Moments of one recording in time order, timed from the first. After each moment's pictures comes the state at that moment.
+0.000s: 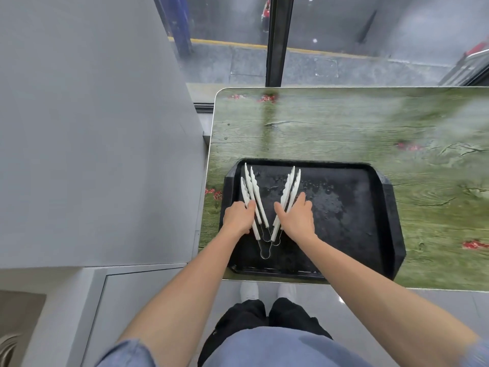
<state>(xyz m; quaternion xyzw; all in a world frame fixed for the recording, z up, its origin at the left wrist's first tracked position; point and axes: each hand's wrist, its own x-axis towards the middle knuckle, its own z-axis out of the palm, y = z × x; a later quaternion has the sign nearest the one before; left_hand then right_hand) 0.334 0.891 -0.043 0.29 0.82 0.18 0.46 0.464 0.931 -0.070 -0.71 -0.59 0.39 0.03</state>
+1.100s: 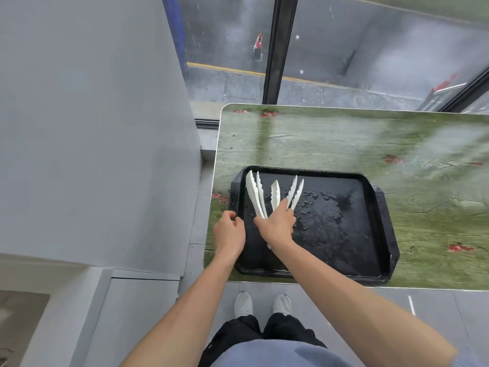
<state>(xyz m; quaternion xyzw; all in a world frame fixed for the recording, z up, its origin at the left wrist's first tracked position) 0.318 0.834 -0.044 0.28 0.85 0.29 0.34 0.405 0.888 -0.034 -0.72 -0.56 0.40 0.08</state>
